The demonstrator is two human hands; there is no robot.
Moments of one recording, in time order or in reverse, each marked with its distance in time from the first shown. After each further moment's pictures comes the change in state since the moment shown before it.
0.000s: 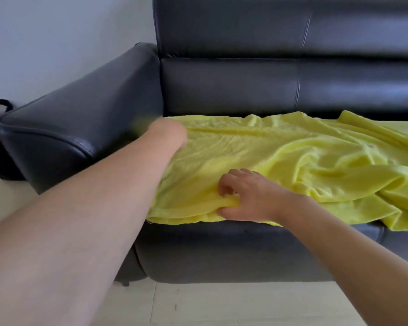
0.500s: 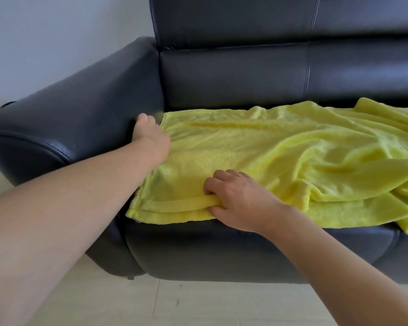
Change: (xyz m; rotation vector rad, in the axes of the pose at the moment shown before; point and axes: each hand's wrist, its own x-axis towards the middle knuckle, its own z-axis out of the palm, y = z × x) left_hand 0.033 -0.008 0.044 0.631 0.088 -0.018; right_hand 0.001 0.000 0.019 0.003 0.165 -0.162
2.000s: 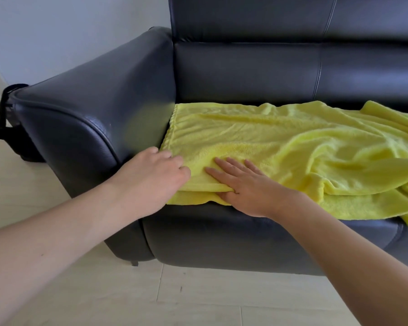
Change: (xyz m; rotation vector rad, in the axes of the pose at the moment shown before) left_hand -0.125 -0.017 0.053 -0.306 0.656 0.493; right_hand 0.011 0.000 0.013 -0.066 -0.306 0.119
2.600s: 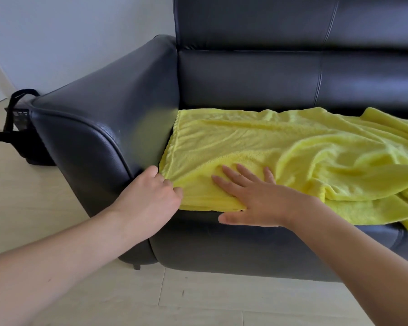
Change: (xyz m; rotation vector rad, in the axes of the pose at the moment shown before) left_hand -0.018 0.019 -0.003 0.110 -0.234 -0.069; right_hand -0.020 0.001 -0.012 -0.107 -0.134 -0.008
